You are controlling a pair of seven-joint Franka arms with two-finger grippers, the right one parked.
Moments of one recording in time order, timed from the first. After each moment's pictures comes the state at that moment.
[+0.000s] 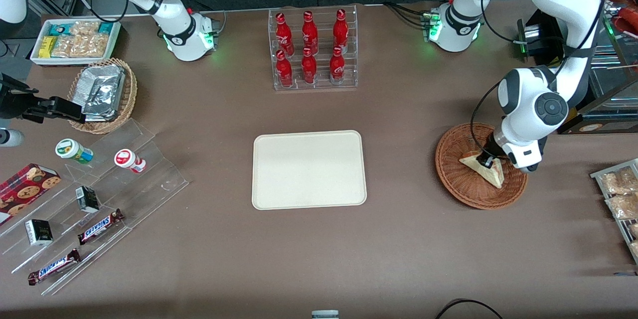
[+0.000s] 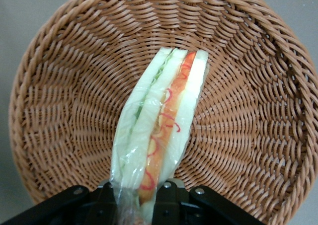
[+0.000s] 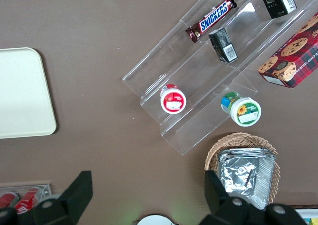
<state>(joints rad) -0.05 0.23 0.00 -2.26 0.01 2.44 -1.10</state>
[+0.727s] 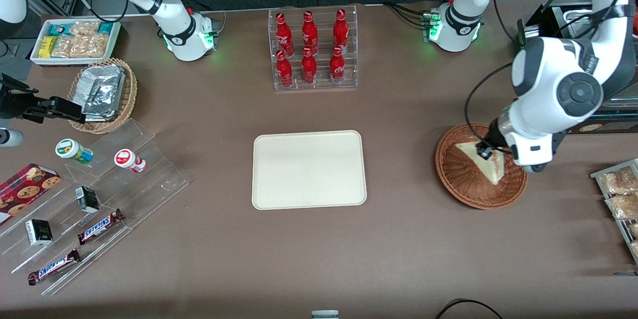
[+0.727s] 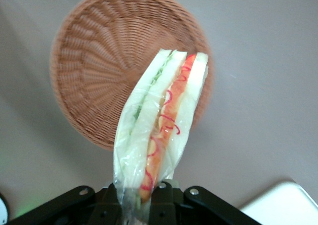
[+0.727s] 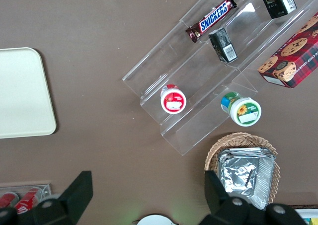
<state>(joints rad) -0.05 0.15 -0.17 -1.86 0.01 1.90 -1.06</state>
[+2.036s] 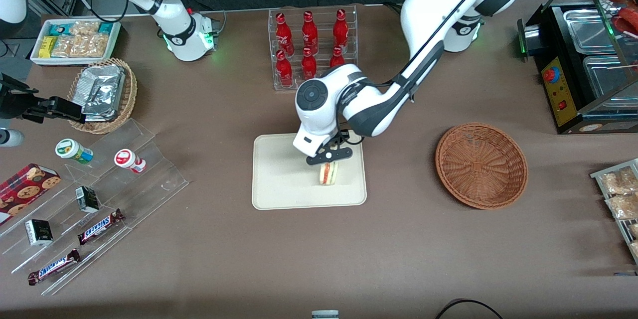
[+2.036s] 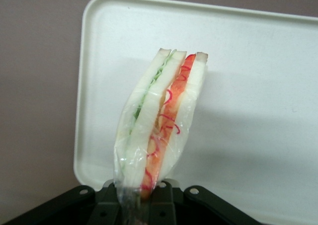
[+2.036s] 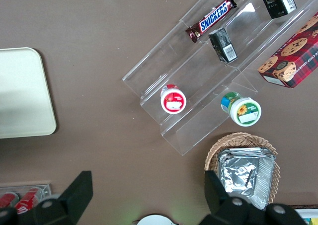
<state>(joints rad) -0.48 0.79 -0.46 -1.34 0.38 1.96 -1.19</state>
